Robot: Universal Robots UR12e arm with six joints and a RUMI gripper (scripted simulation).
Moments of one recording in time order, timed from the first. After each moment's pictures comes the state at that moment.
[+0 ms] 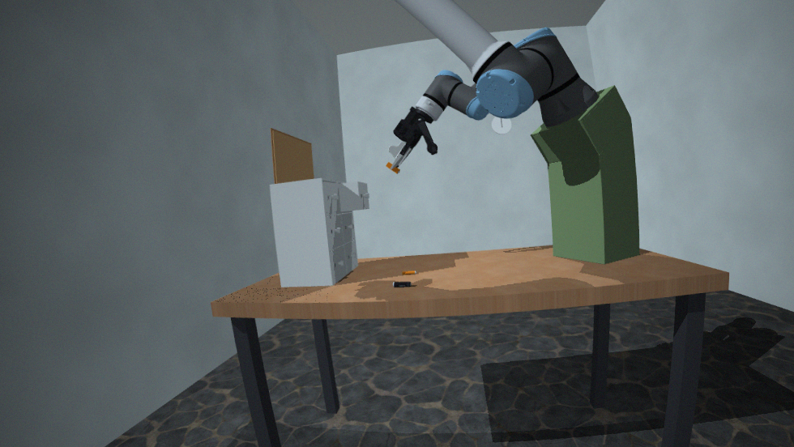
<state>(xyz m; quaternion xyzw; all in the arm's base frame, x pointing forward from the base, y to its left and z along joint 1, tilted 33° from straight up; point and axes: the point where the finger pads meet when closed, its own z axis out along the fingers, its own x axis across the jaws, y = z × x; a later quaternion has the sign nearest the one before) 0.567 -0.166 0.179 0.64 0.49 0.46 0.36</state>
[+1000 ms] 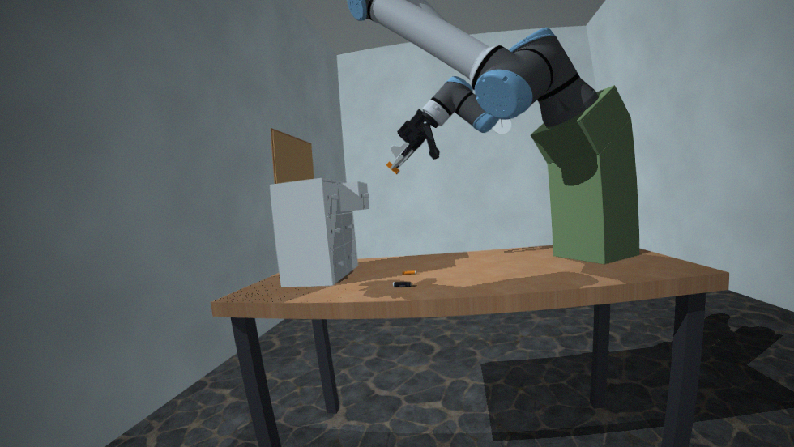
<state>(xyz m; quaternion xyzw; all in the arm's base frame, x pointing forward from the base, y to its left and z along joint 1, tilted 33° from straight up) 0.567 -0.166 0.178 0.62 0.47 0.49 0.40</state>
